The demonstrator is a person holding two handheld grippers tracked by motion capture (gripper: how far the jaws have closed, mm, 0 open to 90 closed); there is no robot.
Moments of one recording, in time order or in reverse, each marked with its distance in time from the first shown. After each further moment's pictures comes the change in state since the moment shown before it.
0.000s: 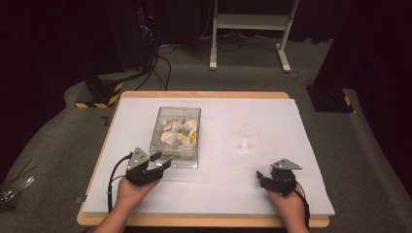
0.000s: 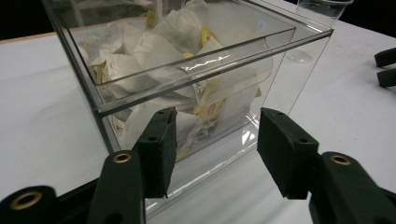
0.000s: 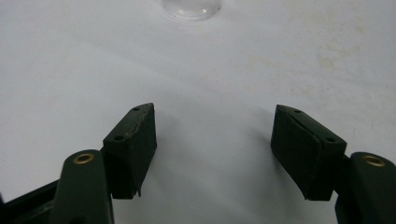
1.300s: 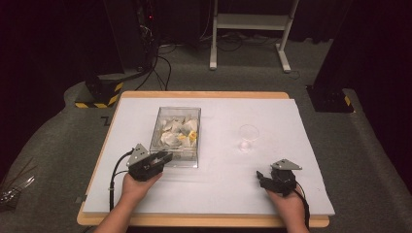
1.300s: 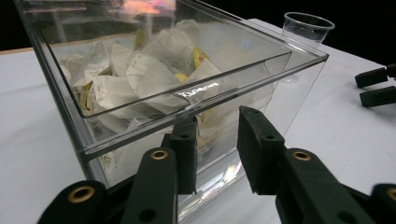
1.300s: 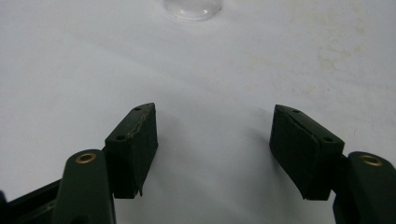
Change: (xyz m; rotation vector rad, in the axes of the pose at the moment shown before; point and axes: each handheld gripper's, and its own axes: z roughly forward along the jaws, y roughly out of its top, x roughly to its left) left arm 0.010 -0.001 0.011 -0.073 -0.083 -0.021; right arm 0.001 0.000 0.000 -0.003 0.001 -0.002
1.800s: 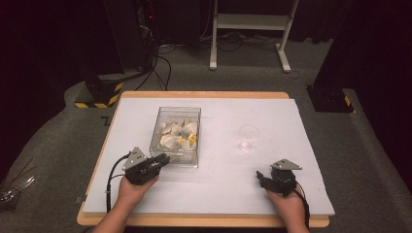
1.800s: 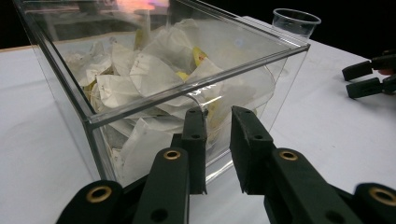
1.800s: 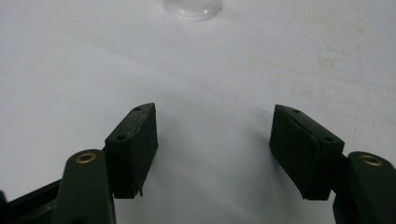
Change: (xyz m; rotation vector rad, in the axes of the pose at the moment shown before) left arm -0.002 -0.006 -0.012 -0.004 -0.029 0.009; right arm 0.000 0.000 0.000 0.000 0.001 0.001
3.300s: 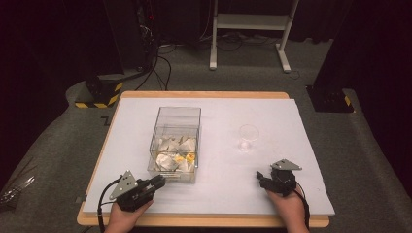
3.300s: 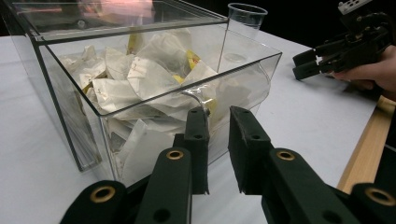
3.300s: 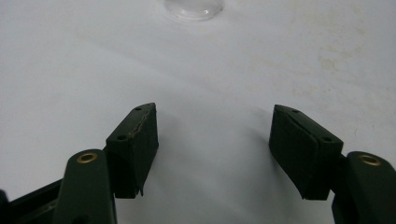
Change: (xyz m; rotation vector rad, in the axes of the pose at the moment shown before) left arm -0.040 -0.030 -0.051 -0.027 -0.056 0.002; right arm 0.001 0.000 0.000 -0.001 0.000 -0.007
